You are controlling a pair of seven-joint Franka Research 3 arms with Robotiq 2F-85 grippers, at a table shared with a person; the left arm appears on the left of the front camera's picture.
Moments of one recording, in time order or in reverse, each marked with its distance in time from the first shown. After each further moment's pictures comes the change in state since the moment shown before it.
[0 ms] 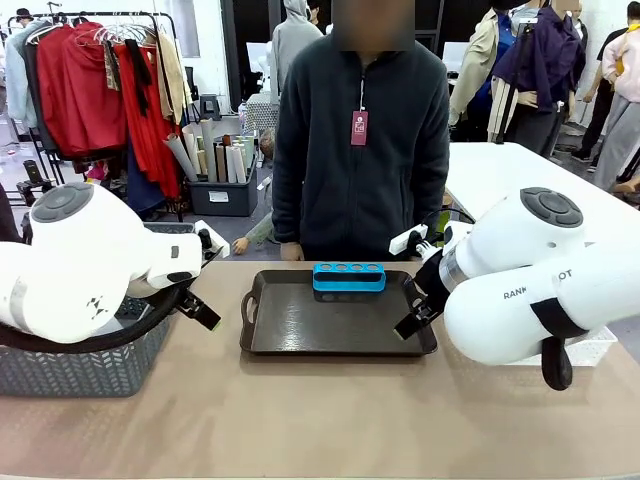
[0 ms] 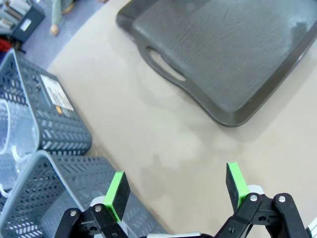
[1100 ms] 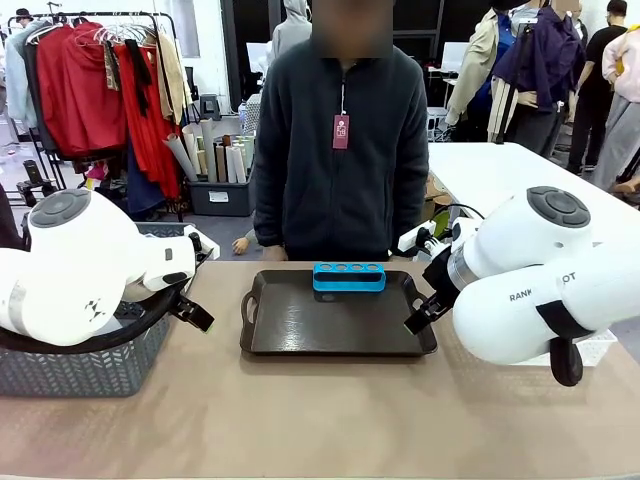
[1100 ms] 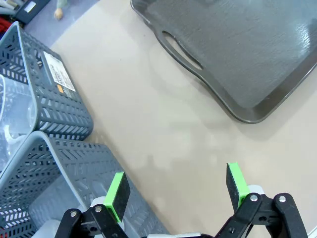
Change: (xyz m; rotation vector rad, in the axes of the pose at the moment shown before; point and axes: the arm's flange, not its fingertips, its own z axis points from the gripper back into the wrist) left arm -0.014 0.017 -0.015 0.013 0.035 0.114; right arm -0.004 -0.021 0.001 -0.061 -0.007 0.002
